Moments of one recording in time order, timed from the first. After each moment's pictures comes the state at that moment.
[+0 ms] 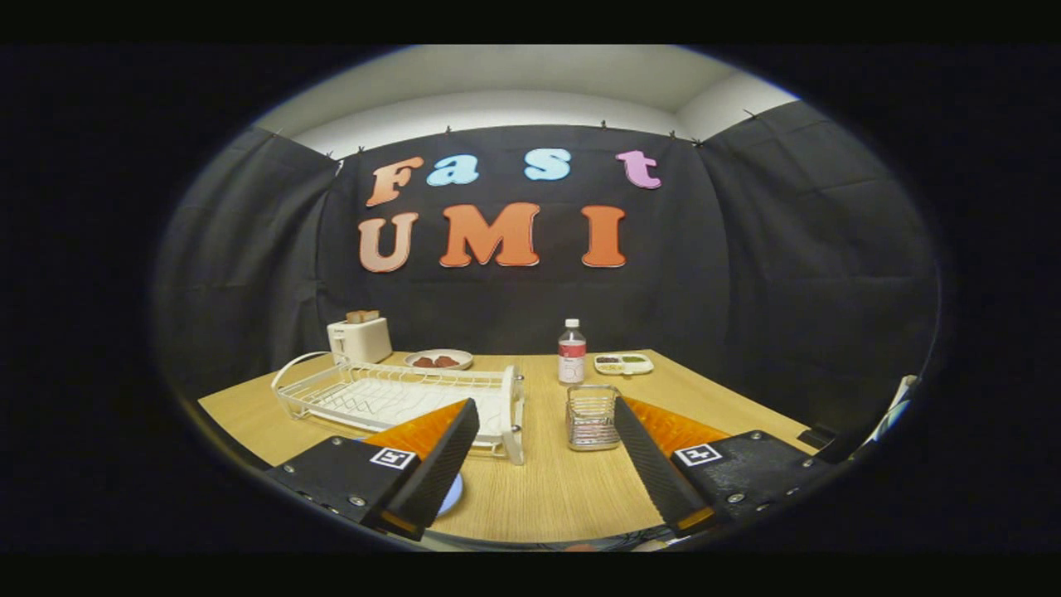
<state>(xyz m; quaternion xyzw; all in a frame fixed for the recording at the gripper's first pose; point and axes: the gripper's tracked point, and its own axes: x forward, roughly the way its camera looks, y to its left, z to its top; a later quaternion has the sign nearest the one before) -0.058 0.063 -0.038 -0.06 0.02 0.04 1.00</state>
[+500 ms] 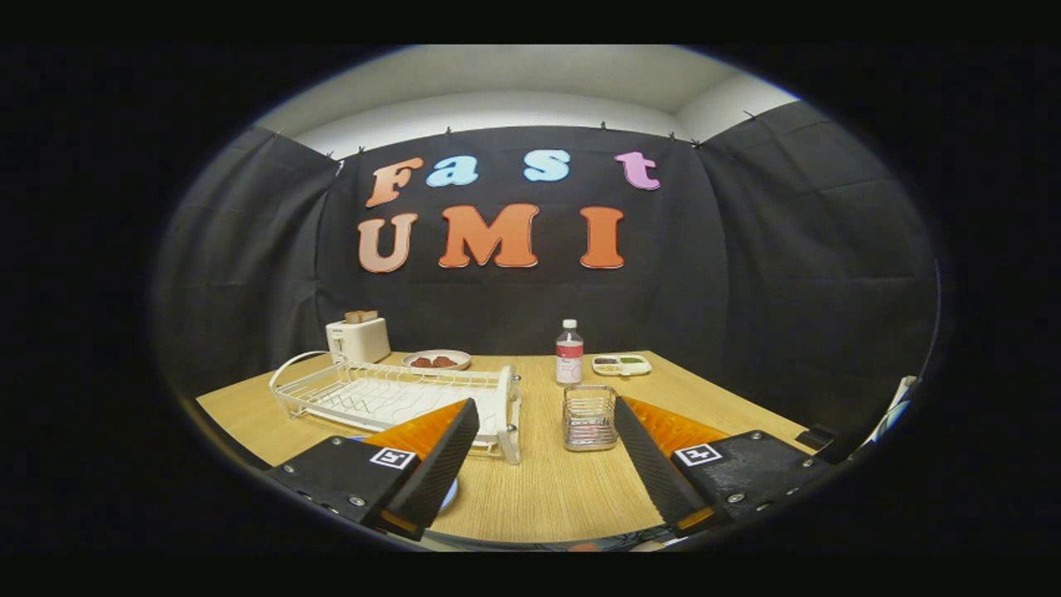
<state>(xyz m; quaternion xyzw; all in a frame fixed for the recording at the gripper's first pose) -0.059 0.060 -0.036 -0.06 0.02 0.04 1.00</state>
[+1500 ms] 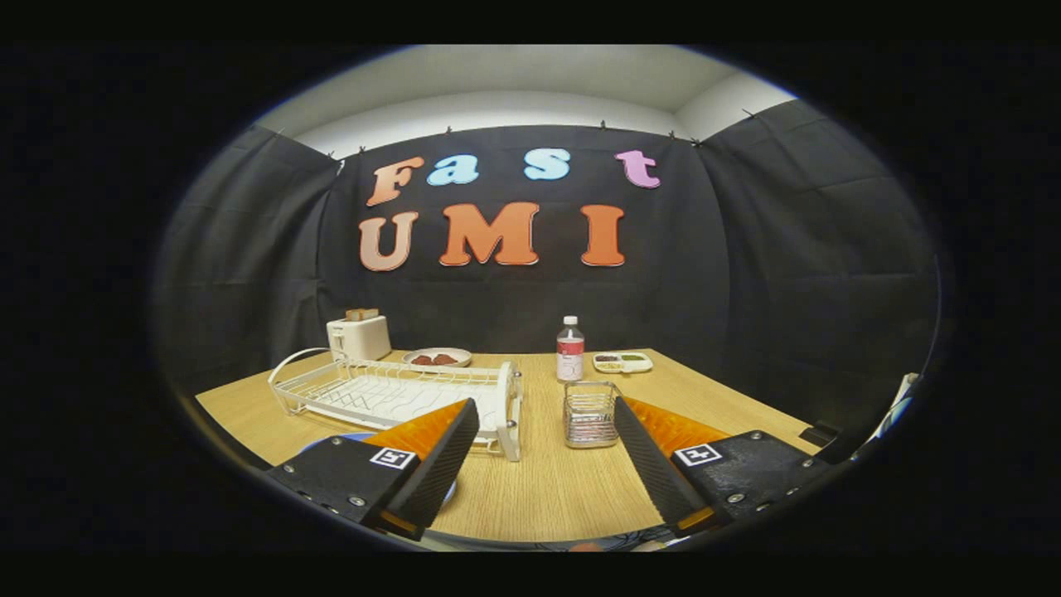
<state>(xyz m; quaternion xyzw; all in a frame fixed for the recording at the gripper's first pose) -0.059 0.059 -0.048 -0.06 0.02 0.05 1.00</state>
